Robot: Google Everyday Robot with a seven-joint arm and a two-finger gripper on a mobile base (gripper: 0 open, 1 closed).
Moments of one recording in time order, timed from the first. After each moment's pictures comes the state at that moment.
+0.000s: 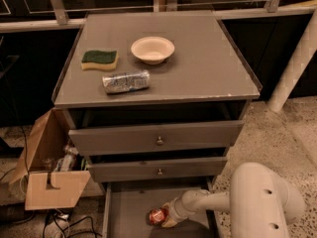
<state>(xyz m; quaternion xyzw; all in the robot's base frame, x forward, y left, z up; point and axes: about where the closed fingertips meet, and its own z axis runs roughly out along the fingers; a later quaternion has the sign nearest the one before) 0.498 -0.054 0.132 -0.67 0.69 0.15 0.20</state>
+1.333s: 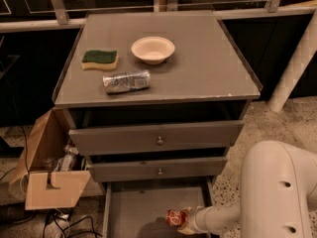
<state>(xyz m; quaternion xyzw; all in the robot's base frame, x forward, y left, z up) 0.451 -0.131 0.229 -0.58 0.77 0.08 0.25</state>
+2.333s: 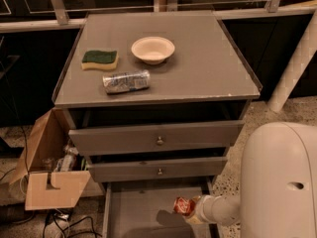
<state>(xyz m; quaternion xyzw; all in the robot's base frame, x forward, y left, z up) 0.466 -0.164 0.314 -0.54 0.81 0.03 0.25</state>
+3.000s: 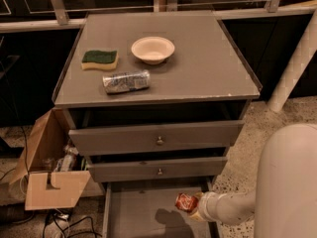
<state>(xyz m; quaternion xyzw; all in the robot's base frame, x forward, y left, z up) 0.467 -0.168 0.347 -0.53 0.81 0.03 0.26</state>
